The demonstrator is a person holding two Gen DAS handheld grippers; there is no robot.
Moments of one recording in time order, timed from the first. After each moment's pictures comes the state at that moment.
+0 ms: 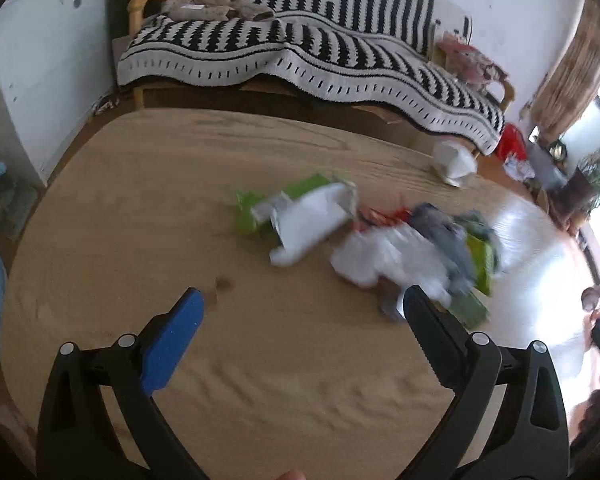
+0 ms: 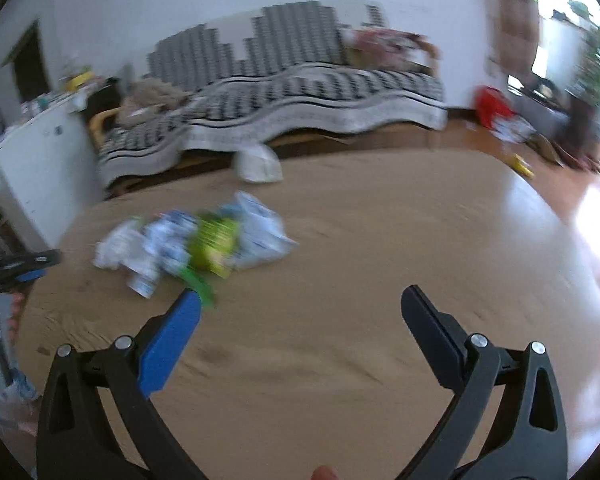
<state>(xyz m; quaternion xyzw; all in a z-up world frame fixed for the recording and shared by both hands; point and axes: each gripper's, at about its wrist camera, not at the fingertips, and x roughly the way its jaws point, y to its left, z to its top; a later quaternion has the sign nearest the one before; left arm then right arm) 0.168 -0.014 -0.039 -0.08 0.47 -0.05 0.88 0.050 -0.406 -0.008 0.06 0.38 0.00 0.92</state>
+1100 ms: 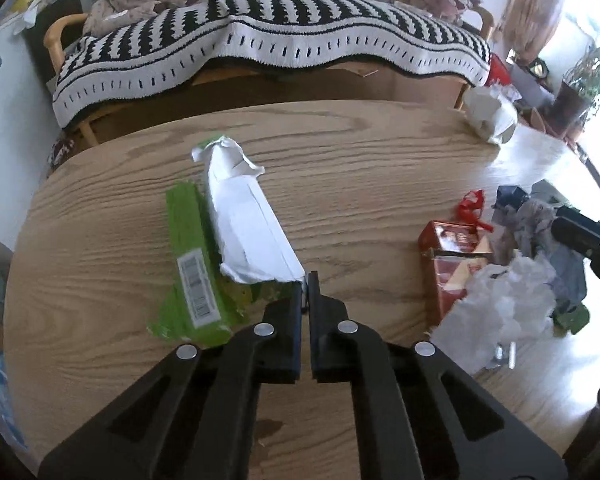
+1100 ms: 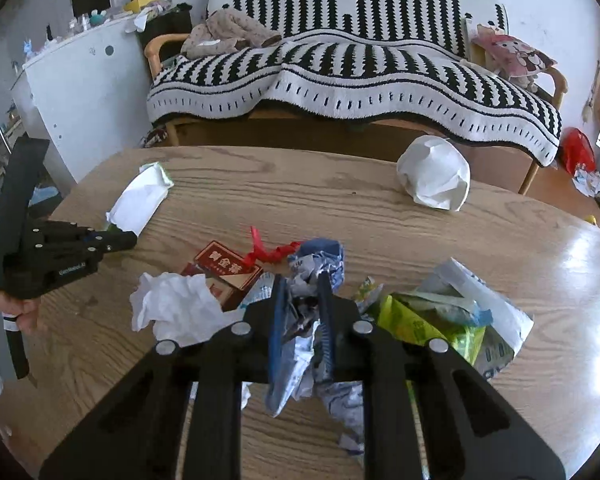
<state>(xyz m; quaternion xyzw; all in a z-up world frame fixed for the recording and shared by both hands) 0.282 -0.009 -0.106 0.02 0.50 -0.12 0.85 0.221 -0.252 -0.077 -0.02 0.43 0.11 0.90</state>
